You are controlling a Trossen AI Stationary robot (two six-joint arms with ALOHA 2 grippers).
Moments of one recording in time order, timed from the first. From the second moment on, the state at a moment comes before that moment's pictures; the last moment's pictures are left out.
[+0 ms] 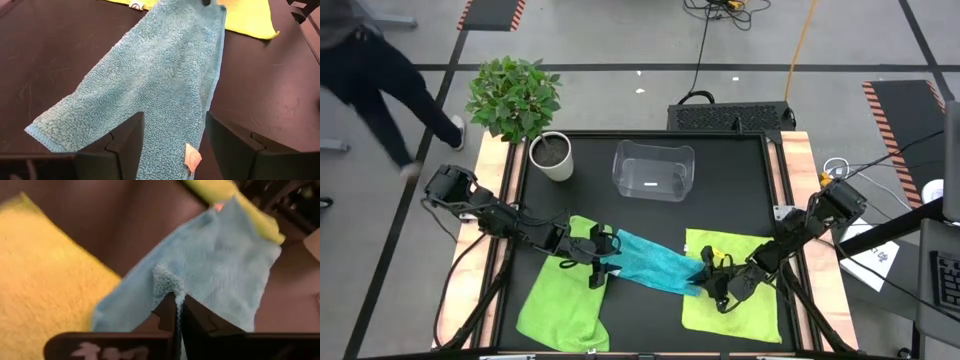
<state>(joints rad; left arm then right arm) -0.36 1.55 0.62 0.27 -0.18 -0.40 0.72 1.65 0.42 0.62 0.56 -0.15</state>
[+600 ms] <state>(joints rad) -0.36 1.55 0.62 0.30 -0.16 -0.42 0.82 1.40 0.42 0.48 0.69 -0.09</state>
